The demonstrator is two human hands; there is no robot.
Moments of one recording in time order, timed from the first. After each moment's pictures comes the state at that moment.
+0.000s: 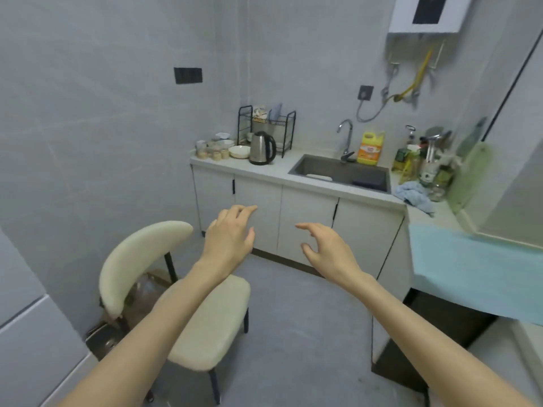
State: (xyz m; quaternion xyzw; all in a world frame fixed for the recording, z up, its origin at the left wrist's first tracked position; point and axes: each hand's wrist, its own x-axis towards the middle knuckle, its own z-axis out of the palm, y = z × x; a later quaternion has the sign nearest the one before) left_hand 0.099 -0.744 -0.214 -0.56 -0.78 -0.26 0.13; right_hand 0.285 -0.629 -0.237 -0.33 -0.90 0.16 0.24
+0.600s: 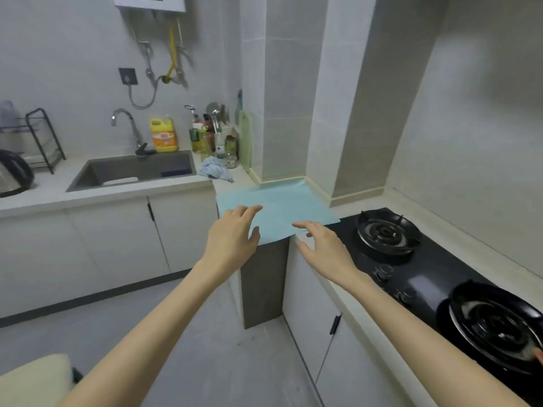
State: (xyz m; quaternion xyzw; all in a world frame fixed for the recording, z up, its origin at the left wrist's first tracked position) left_hand 0.462 -0.610 -0.213 -0.81 -0.51 -0.27 0.01; right_hand 0.661 -0.645 -0.244 -0.65 -0.69 0.11 0.30
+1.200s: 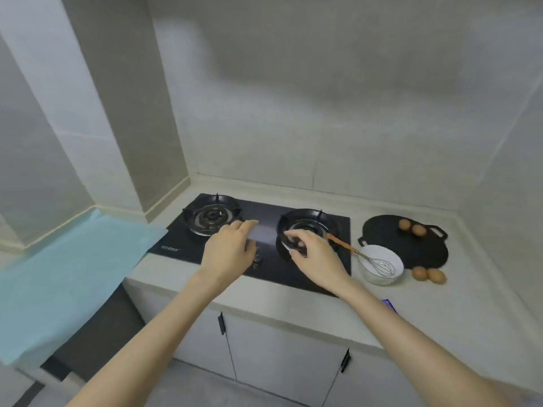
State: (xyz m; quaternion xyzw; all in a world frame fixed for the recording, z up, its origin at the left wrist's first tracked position) left_hand 0.694 -0.644 -0.236 -0.97 -0.11 -0.20 -0.10; right_hand 0.783 -0.821 -0.265 -0.87 -0.33 0.00 0.36
